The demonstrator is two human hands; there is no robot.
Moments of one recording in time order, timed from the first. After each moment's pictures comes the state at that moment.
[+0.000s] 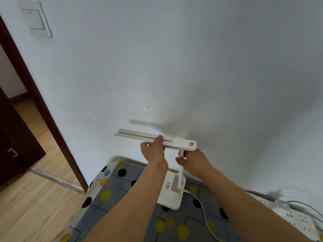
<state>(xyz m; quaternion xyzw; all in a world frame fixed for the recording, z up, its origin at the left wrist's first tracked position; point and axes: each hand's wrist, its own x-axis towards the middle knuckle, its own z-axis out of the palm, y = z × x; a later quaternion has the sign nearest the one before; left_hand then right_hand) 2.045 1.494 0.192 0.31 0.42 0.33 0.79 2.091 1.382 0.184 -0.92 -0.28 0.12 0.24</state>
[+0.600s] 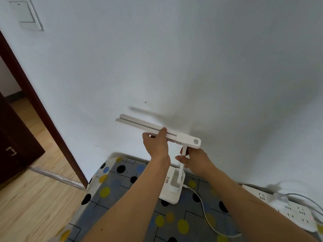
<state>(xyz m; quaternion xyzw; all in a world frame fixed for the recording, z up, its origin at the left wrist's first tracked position) 2.048 1.482 0.201 0.39 0.37 0.36 0.76 2.094 1.368 0.170 -0.90 -0.27 0.13 0.30</state>
